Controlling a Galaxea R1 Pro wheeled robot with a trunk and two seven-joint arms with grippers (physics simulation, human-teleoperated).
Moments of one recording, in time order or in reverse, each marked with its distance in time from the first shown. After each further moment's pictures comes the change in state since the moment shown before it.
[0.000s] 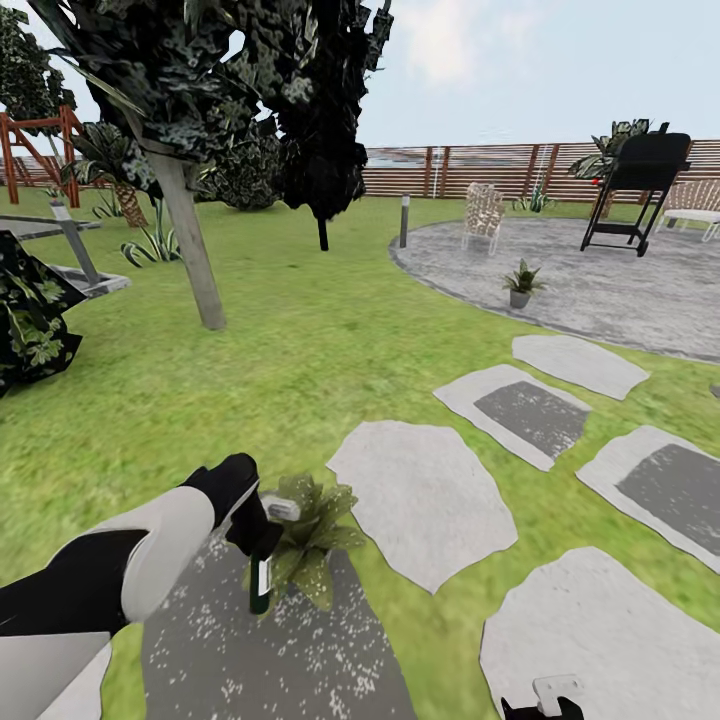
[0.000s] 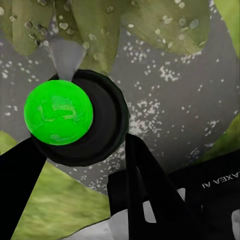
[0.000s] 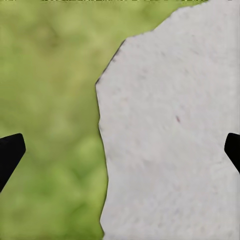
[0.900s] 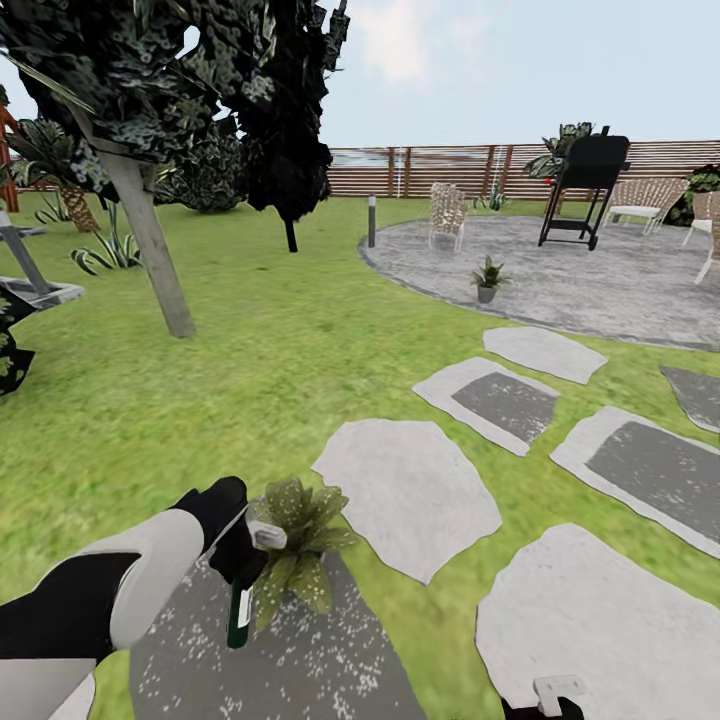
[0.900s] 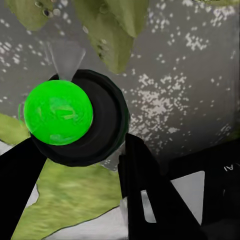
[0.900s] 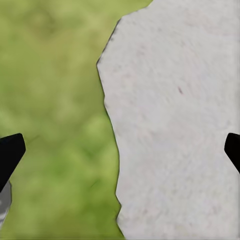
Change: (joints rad) left arm 0.072 0.033 -0.040 0.002 -0.026 -0.008 -0.017; right arm 0.001 0.000 -0.001 0.000 -0.001 0.000 -0.002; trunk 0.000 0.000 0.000
